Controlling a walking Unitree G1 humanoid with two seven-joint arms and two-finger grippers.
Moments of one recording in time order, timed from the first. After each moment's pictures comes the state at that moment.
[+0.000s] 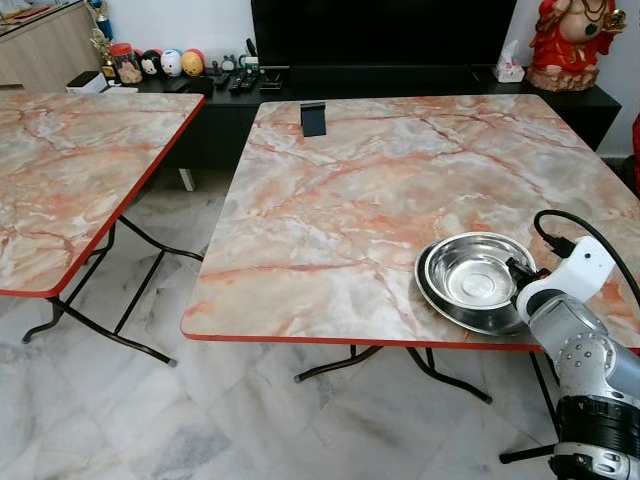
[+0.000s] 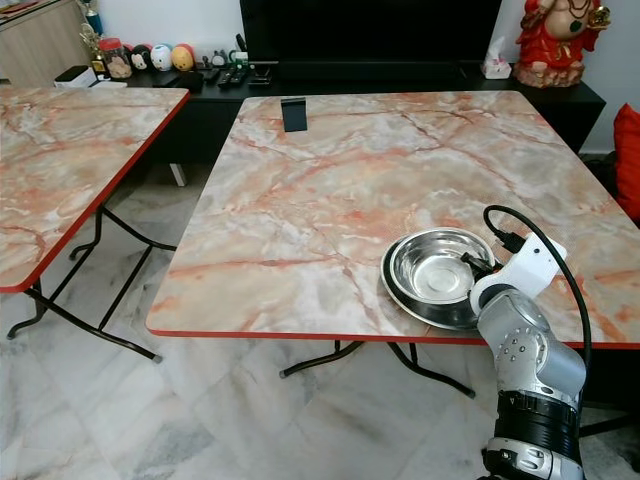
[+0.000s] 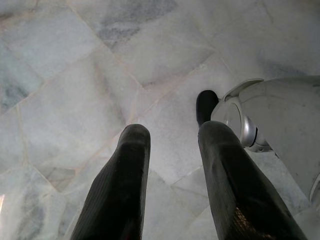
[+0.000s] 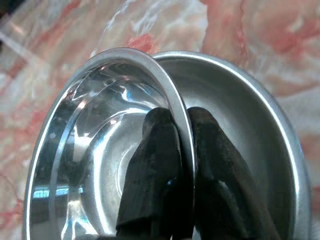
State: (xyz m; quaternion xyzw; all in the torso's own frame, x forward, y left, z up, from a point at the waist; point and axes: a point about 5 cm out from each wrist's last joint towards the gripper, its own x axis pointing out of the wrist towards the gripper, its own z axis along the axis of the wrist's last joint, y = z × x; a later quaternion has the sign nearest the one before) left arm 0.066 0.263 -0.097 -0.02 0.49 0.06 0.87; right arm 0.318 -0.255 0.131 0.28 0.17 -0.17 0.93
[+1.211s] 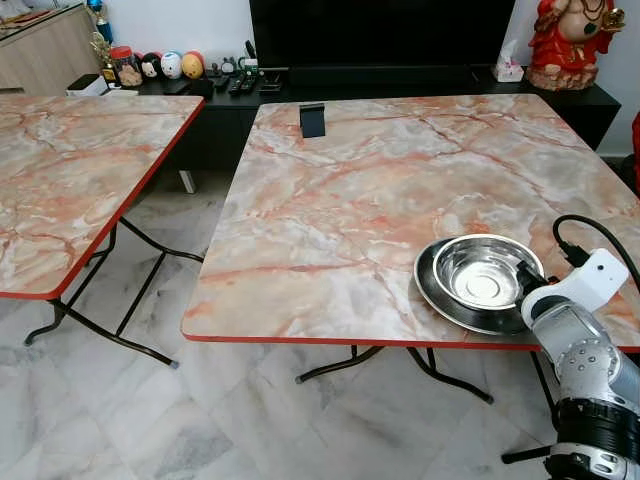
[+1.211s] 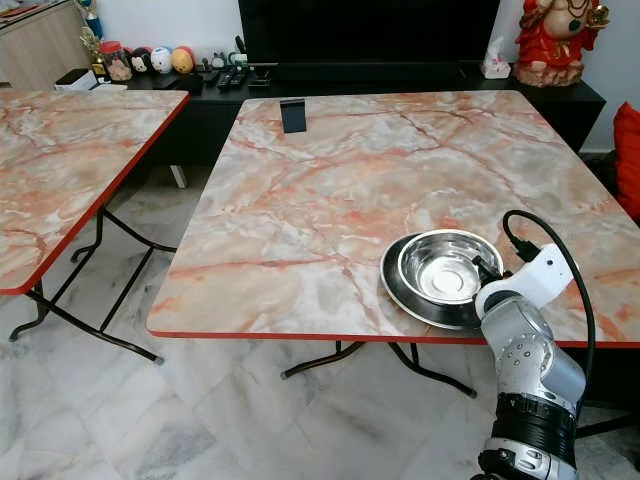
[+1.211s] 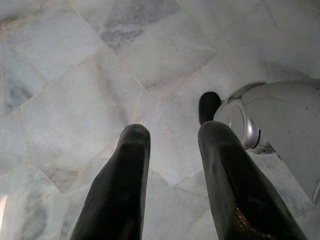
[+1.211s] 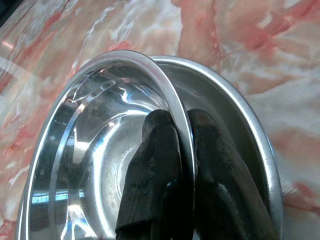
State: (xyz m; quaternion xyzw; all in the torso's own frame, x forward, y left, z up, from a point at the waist) left arm 0.067 0.265 -0.097 -0.02 0.49 0.06 0.87; right arm 0.316 -0.265 0.126 0.29 0.17 -0.21 0.92
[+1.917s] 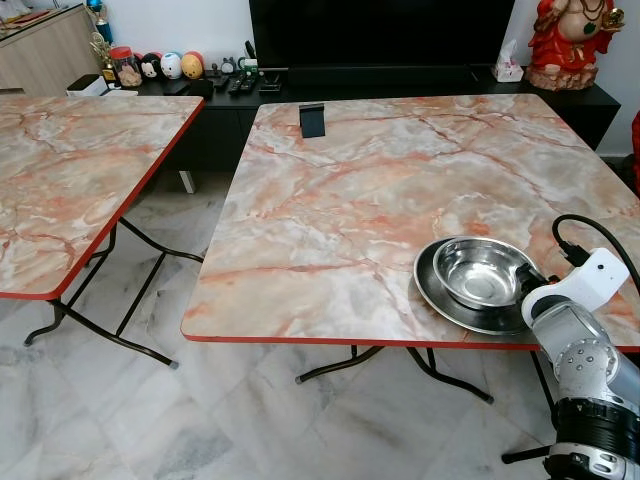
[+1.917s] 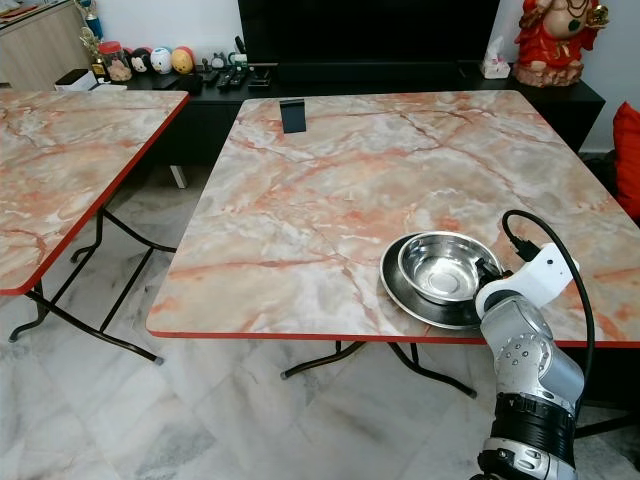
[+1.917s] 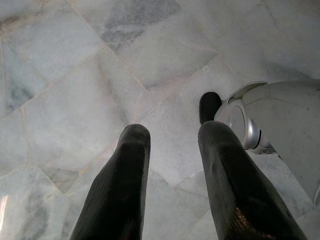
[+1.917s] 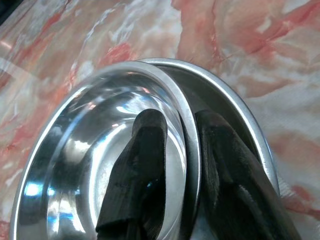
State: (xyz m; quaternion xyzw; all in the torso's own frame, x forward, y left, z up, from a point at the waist) left arm 0.067 0.265 -0.097 -0.01 0.49 0.06 0.87; right arm 0.317 -0.264 0.126 0.27 0.17 -0.21 0.93
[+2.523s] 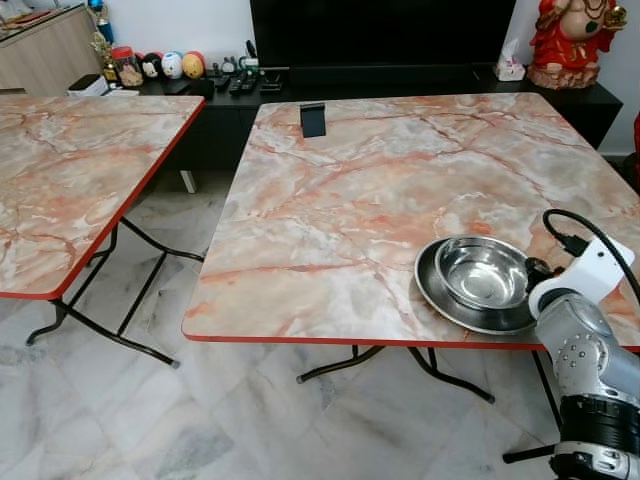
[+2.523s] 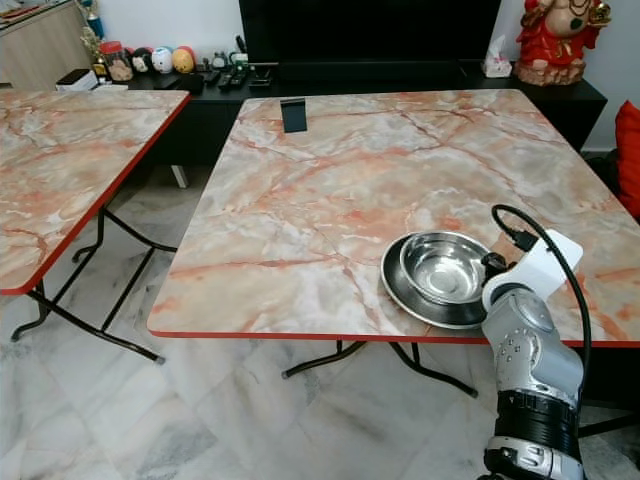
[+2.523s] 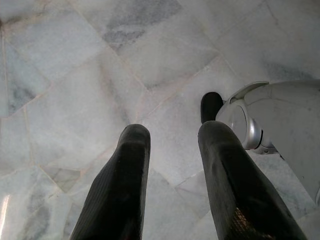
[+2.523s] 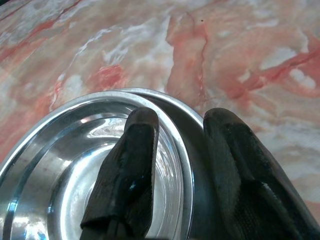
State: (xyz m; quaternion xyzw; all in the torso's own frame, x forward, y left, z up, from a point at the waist) left arm 0.067 0.266 -0.096 -0.01 0.49 0.06 0.87; right arm 0.320 -0.270 0.137 0.17 0.14 -0.23 0.95
